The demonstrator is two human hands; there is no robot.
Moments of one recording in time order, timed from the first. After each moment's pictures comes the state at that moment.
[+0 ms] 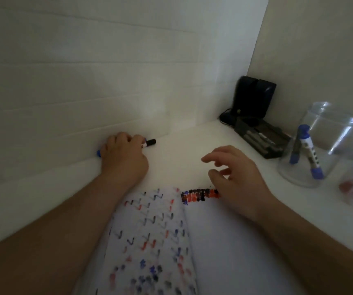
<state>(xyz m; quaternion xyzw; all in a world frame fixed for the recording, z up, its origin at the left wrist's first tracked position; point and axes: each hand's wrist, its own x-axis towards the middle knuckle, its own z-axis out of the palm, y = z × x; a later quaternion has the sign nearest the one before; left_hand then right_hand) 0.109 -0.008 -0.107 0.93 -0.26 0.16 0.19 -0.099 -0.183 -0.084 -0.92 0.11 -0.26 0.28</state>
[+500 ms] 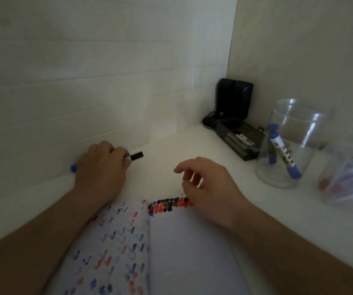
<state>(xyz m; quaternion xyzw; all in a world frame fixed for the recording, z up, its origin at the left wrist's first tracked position) 0.089 -0.018 -0.097 0.90 -0.31 0.28 0.12 -0.111 -0.200 -0.093 -0.91 0.08 -0.24 0.32</state>
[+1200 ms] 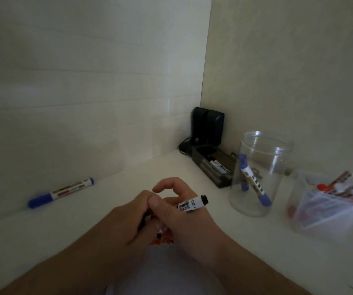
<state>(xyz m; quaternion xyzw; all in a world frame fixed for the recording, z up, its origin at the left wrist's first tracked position) -0.024 -0.042 -0.062 0.75 -0.54 -0.03 0.38 -0.116 -0.192 -0.078 -0.66 0.02 -0.18 0.73</state>
